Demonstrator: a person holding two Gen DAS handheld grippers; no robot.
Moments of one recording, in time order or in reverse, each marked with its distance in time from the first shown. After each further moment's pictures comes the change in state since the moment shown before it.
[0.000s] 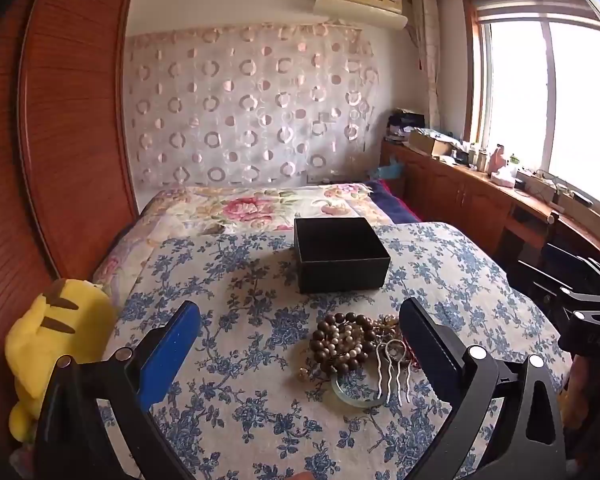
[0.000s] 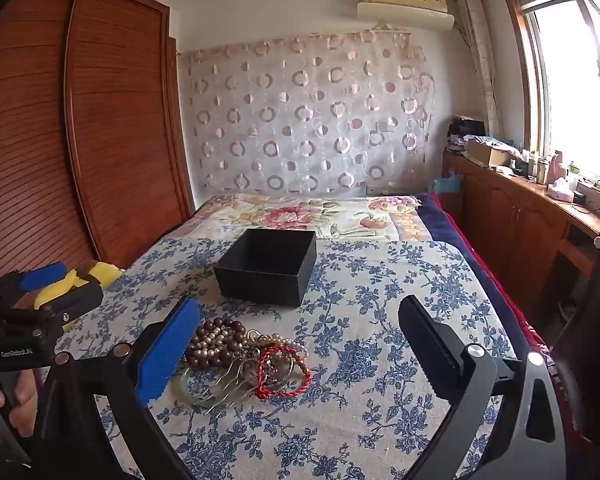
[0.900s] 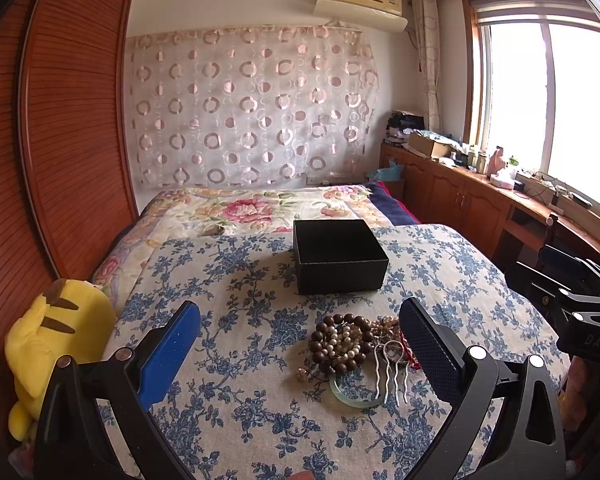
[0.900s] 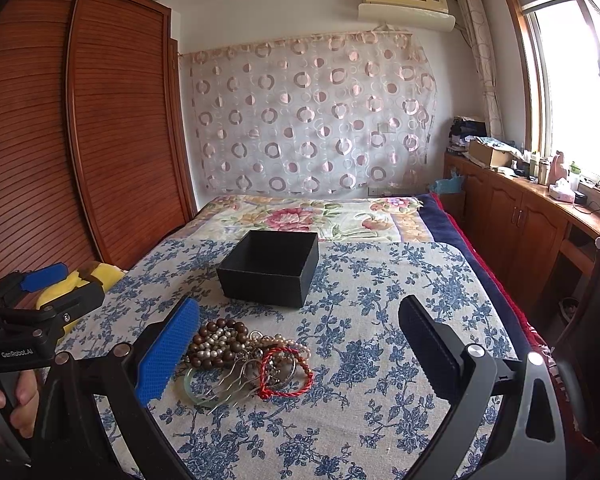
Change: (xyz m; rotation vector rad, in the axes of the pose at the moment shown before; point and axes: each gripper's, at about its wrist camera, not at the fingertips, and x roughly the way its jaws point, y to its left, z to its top) left arm -0.006 0.004 -0.001 -0.011 -0.009 0.001; right arm -0.004 0.000 0.002 0.001 -0.002 0.003
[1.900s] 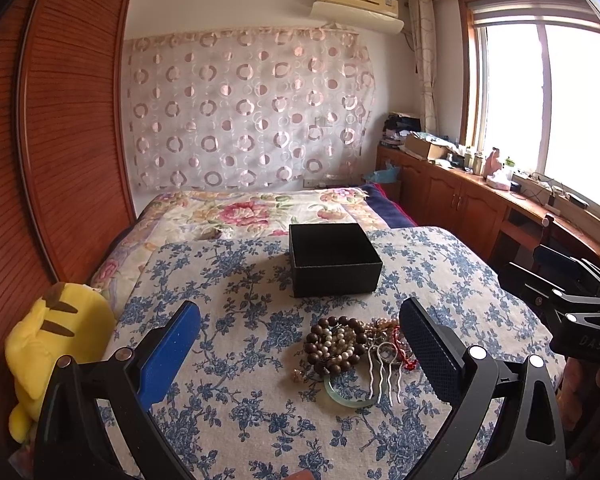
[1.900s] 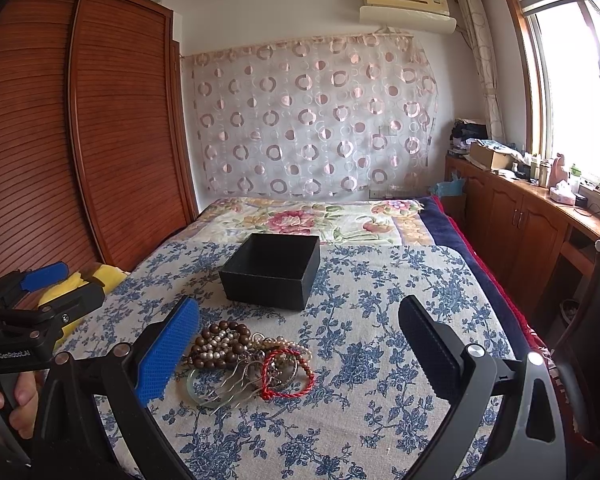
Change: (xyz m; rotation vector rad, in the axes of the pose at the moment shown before) left arm -0.006 -0.006 0.001 0.002 -0.012 -0.014; right arm 0.000 0.002 0.000 -0.002 -0.007 0.002
